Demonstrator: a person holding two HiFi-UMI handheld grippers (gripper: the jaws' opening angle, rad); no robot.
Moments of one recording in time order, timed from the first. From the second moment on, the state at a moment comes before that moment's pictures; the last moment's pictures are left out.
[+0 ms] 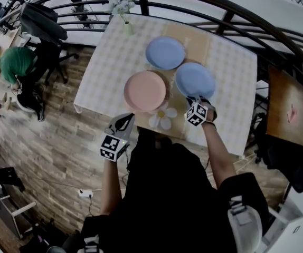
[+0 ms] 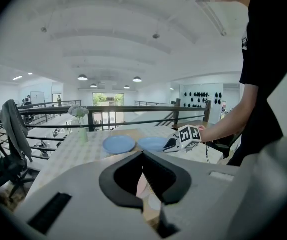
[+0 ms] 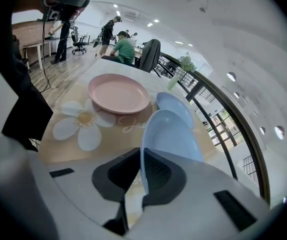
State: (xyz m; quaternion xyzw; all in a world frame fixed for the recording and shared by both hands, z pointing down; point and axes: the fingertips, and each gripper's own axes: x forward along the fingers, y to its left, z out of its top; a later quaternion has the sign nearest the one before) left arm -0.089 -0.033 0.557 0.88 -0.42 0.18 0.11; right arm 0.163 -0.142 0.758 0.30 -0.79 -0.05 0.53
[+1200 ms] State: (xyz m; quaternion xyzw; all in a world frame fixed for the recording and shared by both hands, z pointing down) left arm -0.160 -0.124 0.565 0.89 -0.40 0.18 0.12; right arm 0.079 -0.256 0.744 0.31 -0.78 -0.09 0.53
